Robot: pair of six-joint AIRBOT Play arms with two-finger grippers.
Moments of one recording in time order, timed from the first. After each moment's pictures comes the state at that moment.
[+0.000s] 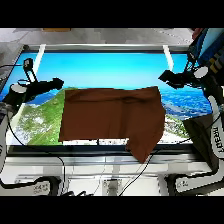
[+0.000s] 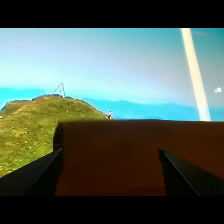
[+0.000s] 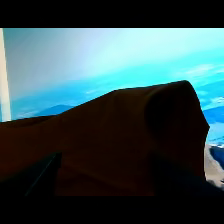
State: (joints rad) left arm 0.17 -1.43 1.18 0.70 -0.58 -0.86; right arm -0.16 -1.59 1.54 -1.09 0.93 1.53
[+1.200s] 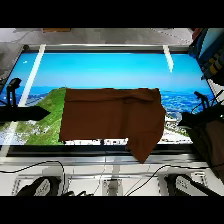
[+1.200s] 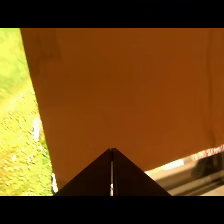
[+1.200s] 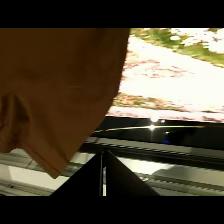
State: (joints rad) left arm 0.37 -0.96 0.94 0.94 -1.27 -0.95; right arm -0.46 -1.19 1.01 -1.18 1.53 1.24
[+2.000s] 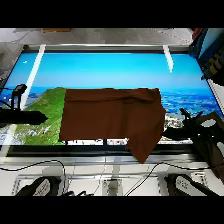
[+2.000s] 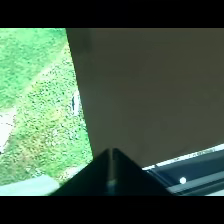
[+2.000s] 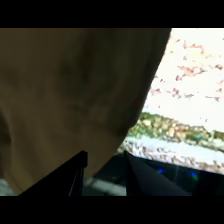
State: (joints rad) left arm 0.36 -1.00 0.91 1.10 -1.23 -0.96; right arm -0.46 -1.17 0.58 -0.95 1.11 0.99
